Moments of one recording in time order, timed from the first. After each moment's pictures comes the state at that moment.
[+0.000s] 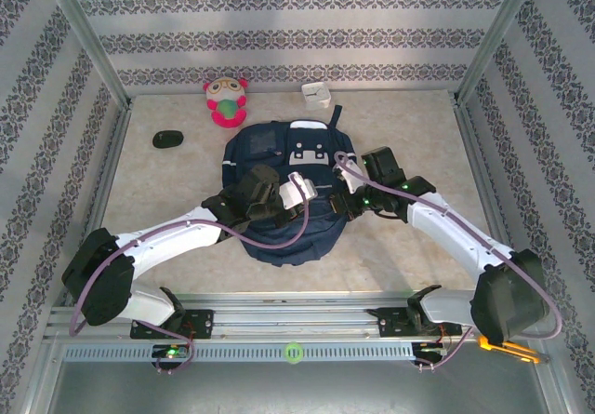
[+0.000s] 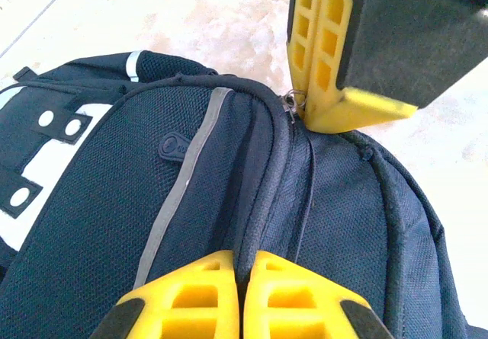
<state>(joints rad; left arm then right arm) -0.76 1.41 0.89 -0.06 0.16 0.34 0.43 1.26 0.91 -0.59 -0.43 -0.02</state>
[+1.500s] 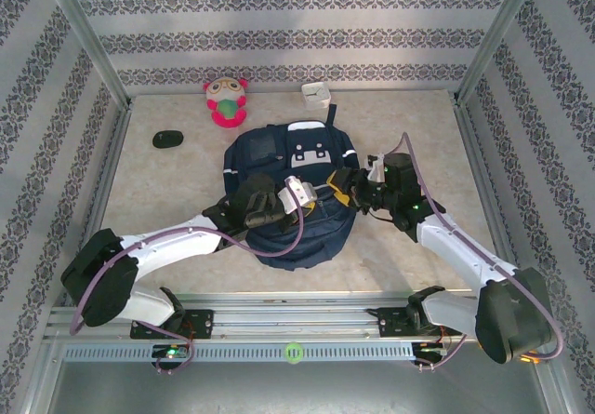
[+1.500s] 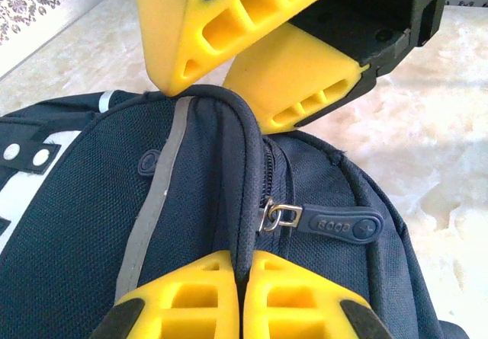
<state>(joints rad) -0.78 1.39 0.77 0.19 0.24 0.26 0.34 1.16 0.67 -0.01 -0.63 1.21</state>
